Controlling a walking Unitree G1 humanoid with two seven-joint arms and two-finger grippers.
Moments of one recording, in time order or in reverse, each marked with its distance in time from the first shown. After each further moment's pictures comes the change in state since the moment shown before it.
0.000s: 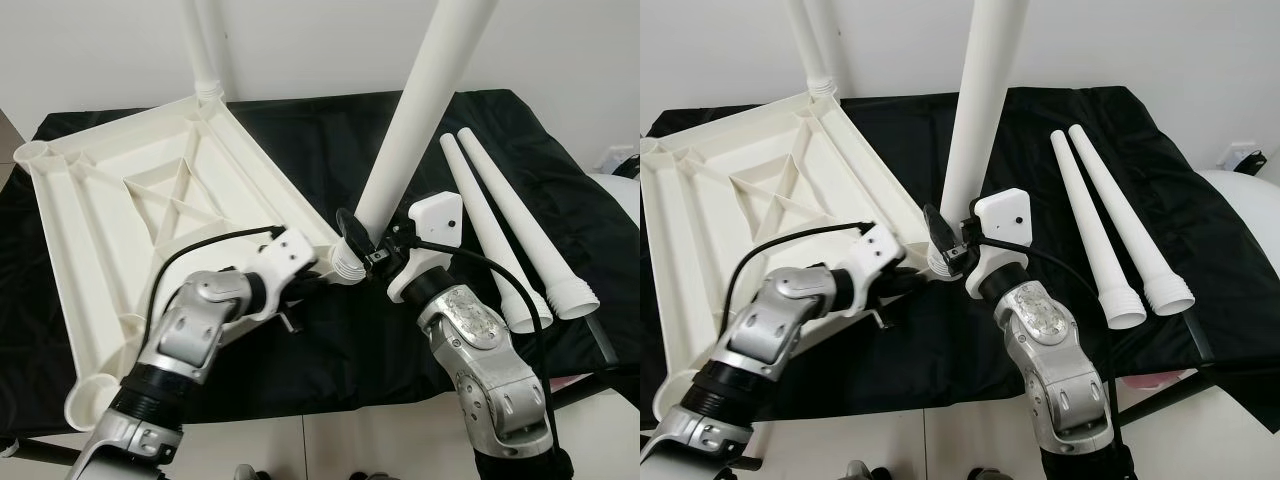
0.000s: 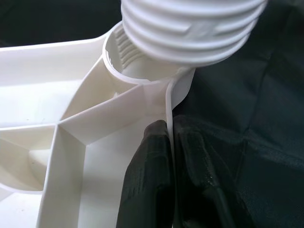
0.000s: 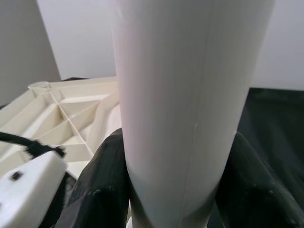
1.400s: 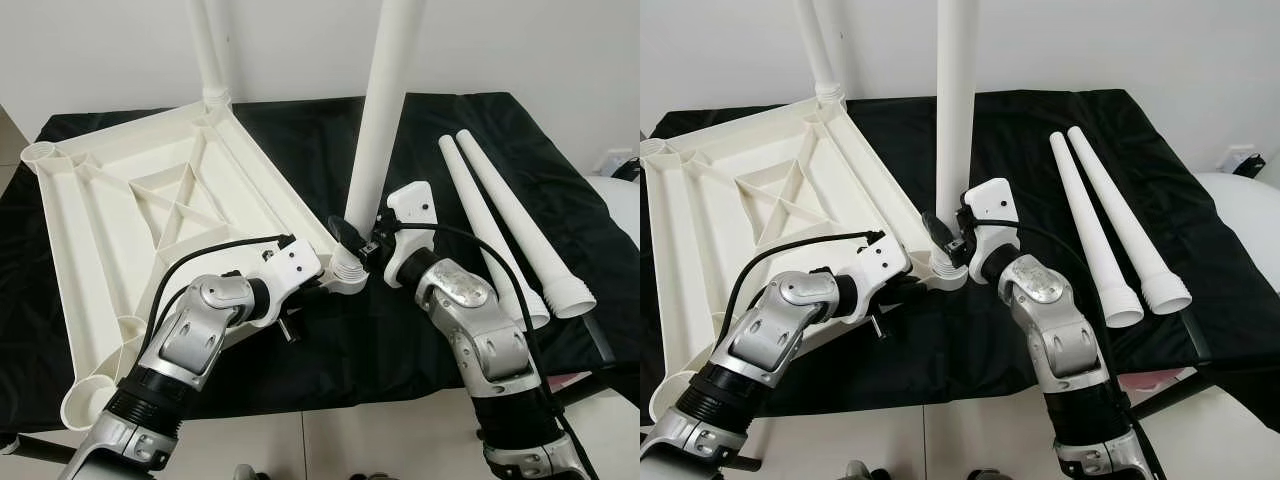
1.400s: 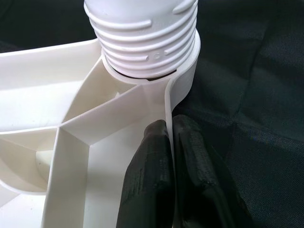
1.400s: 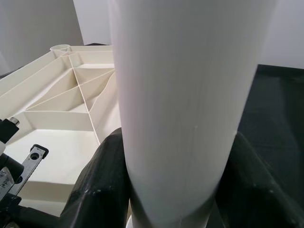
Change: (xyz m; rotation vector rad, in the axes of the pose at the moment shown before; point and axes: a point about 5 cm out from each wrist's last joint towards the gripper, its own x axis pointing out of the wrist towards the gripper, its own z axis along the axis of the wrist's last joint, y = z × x) left arm -0.005 0.002 -0.005 0.042 0.035 0.031; right arm 0.032 -0.020 -0.027 -0.038 0.186 0.200
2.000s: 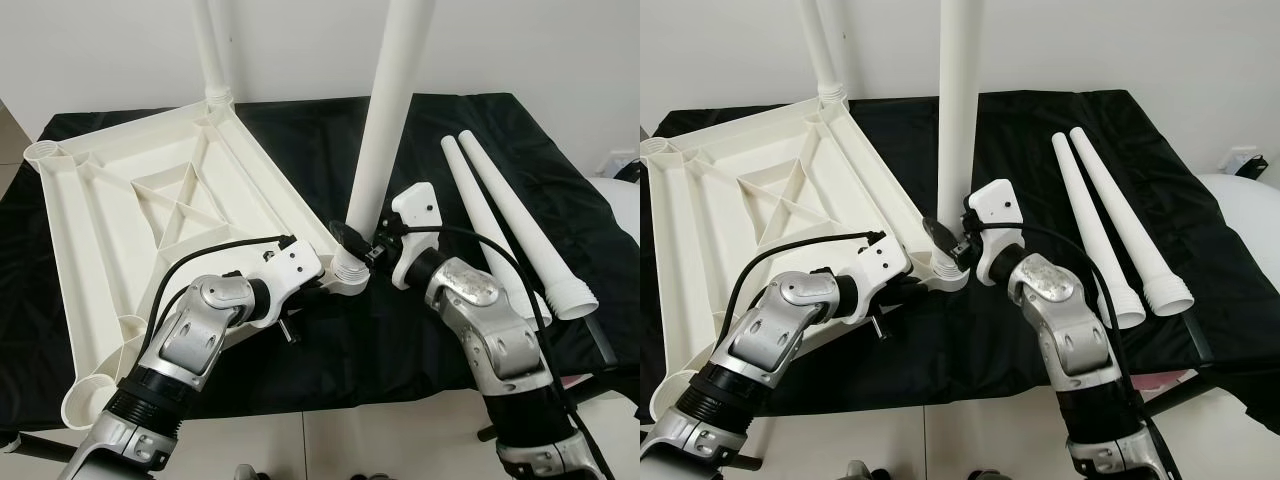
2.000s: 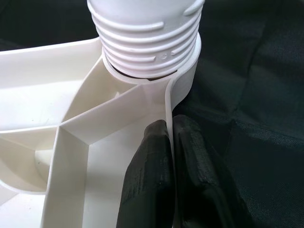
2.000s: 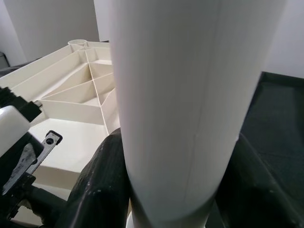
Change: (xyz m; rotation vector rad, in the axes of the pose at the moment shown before) left arm 0.000 -0.001 0.000 -0.002 -0.002 -0.006; right arm -0.011 0.001 -0.009 -0.045 0.007 0.067
